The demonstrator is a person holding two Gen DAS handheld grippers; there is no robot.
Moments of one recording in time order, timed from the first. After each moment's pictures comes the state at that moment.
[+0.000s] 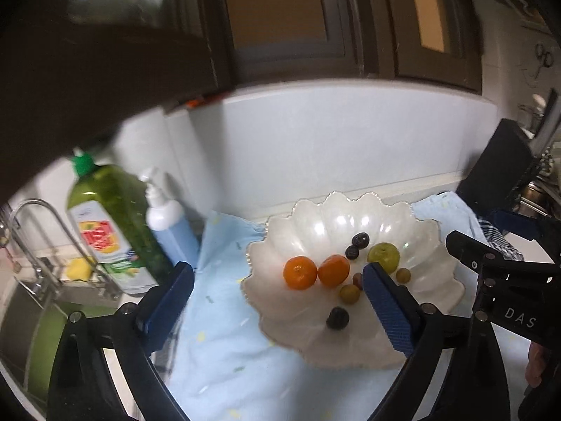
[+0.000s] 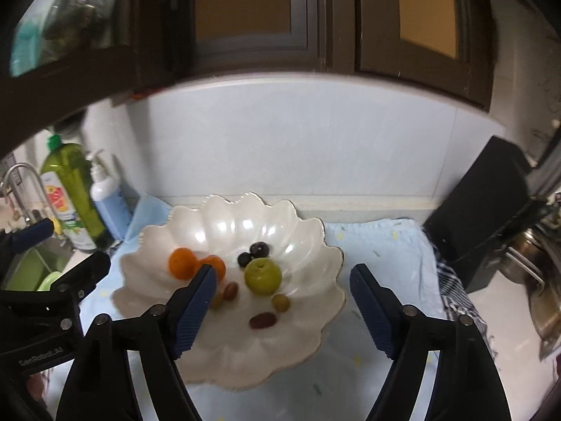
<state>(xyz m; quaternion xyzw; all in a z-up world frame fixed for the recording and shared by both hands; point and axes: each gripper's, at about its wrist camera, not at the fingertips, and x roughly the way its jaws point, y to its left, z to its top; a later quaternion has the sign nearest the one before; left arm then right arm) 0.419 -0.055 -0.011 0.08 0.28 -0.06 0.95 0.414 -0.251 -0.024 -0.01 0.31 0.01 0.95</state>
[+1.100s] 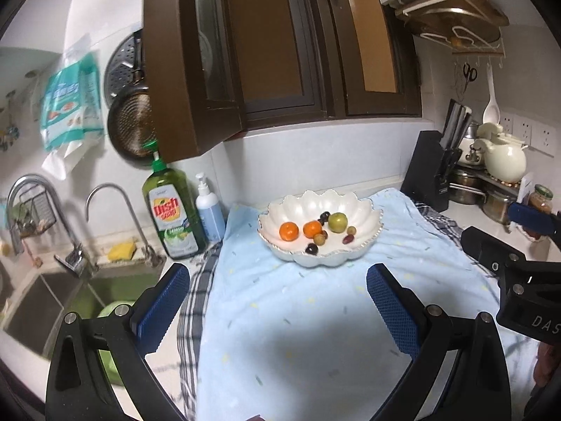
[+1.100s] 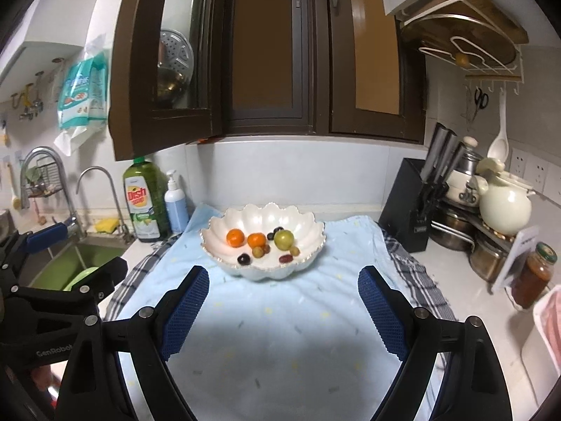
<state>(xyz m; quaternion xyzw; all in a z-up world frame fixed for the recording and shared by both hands) 0.173 -0.011 0.026 0.08 0.21 -0.09 0.97 0.144 -0.207 0.031 -0.01 0.22 -0.02 0.97</state>
